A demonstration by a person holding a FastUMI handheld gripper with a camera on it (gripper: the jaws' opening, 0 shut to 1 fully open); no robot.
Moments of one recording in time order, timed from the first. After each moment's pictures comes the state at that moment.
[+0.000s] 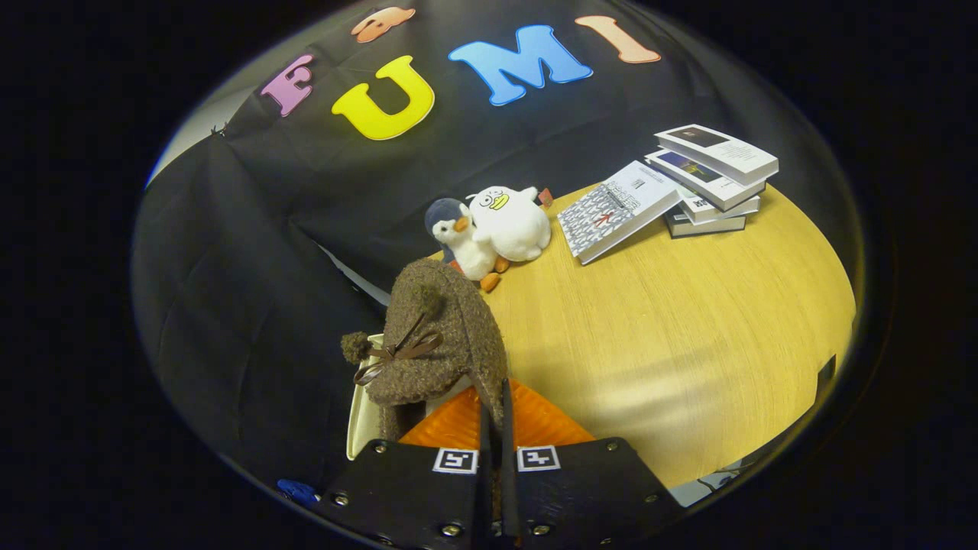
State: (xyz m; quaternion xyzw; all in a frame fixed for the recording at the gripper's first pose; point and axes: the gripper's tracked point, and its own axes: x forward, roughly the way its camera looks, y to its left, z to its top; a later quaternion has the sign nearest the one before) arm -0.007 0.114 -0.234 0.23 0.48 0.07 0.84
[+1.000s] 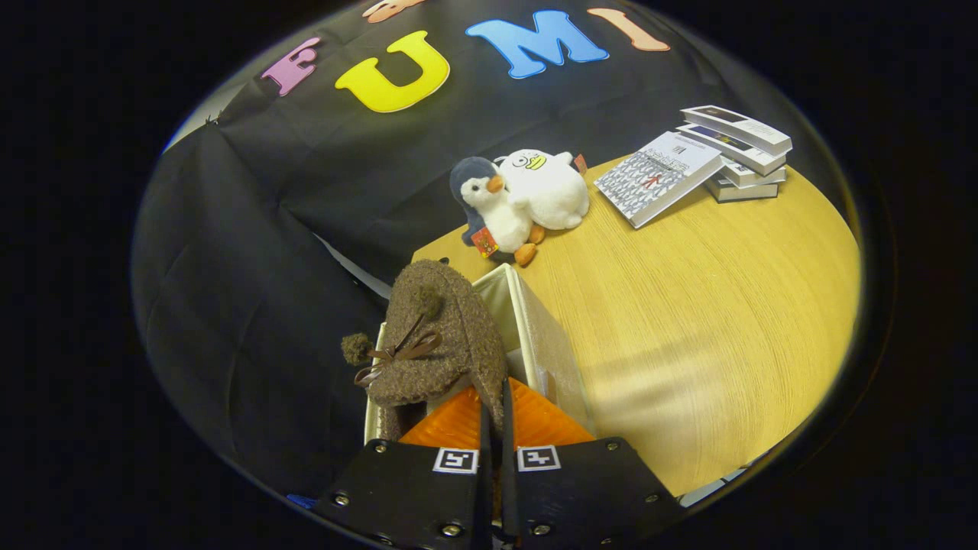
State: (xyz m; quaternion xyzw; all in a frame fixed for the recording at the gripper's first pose) arm -0.001 0.214 -0.298 0.23 0.50 0.04 0.84
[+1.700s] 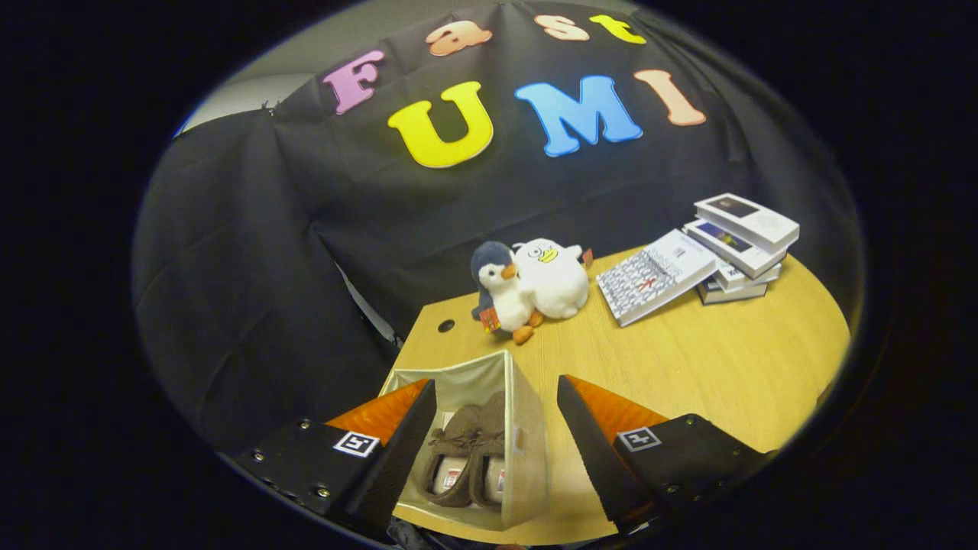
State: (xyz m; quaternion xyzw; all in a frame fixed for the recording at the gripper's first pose) arm 0.037 0.159 -0.193 0.14 0.35 0.08 0.92
